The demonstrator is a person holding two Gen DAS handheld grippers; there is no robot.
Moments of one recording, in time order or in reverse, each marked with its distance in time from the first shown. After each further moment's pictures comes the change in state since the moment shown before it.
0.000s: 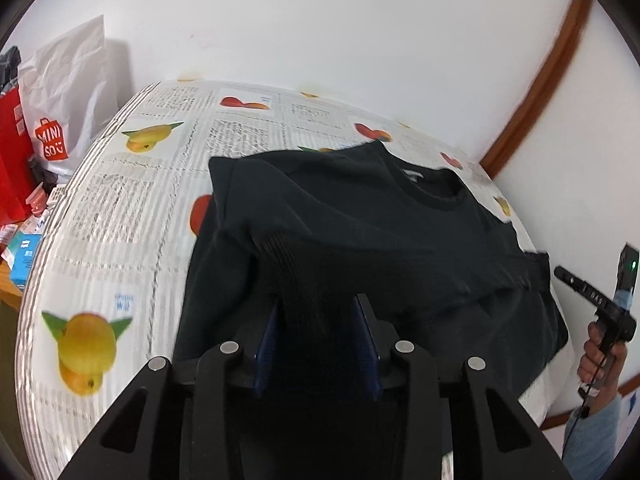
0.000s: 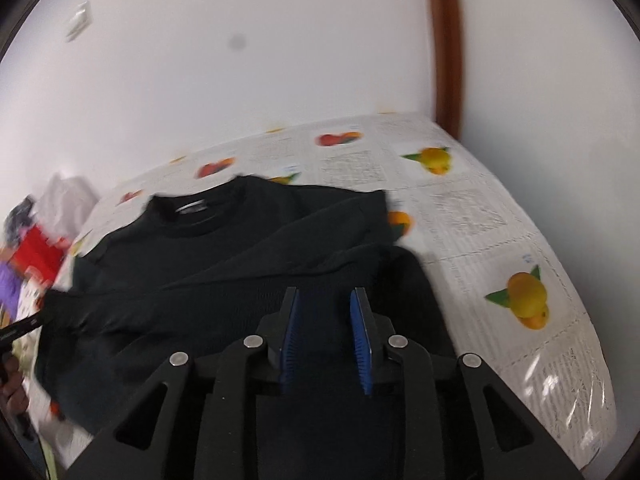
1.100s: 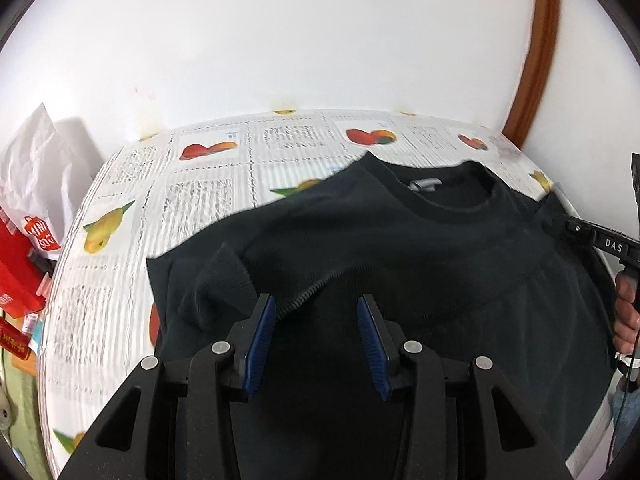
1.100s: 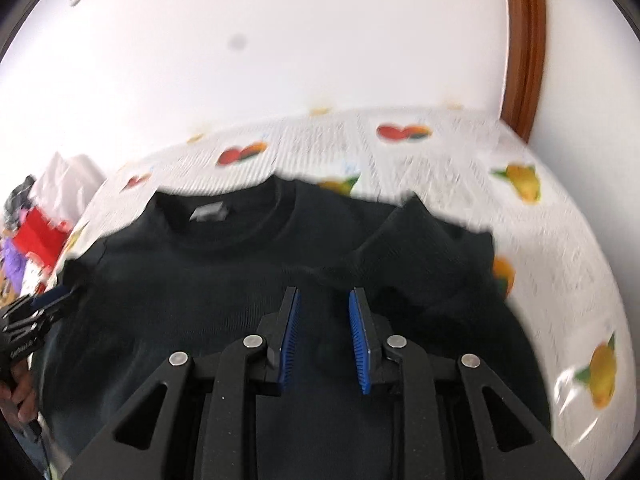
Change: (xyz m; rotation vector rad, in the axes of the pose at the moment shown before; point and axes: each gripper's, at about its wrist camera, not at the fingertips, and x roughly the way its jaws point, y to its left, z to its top) left arm 0.074 -0.047 0.071 0.193 -0.009 0.172; right arm 0.103 0.037 0.066 -0.054 0.068 0.022
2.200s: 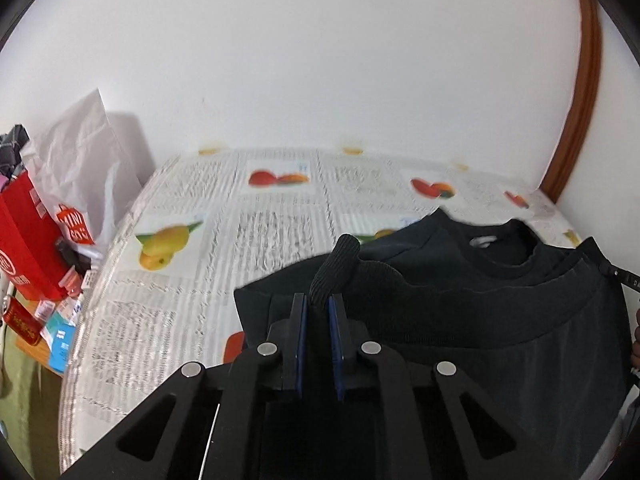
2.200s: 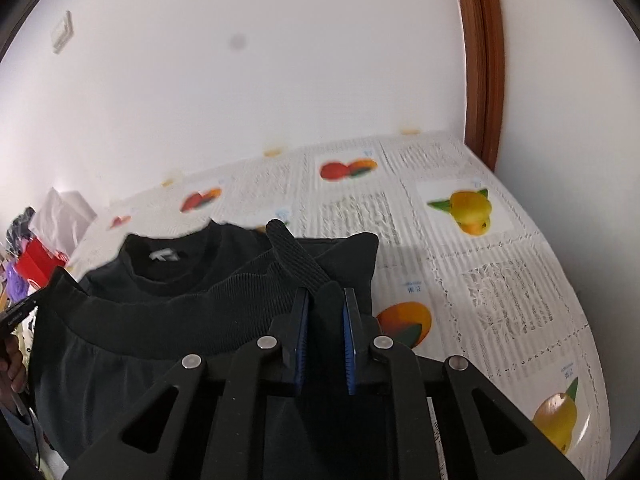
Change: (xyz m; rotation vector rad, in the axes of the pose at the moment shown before) left arm -0.007 0.057 0.010 -0.122 -0.096 0.086; right arm -0.006 -0.083 0.007 0.040 -0.061 0.027
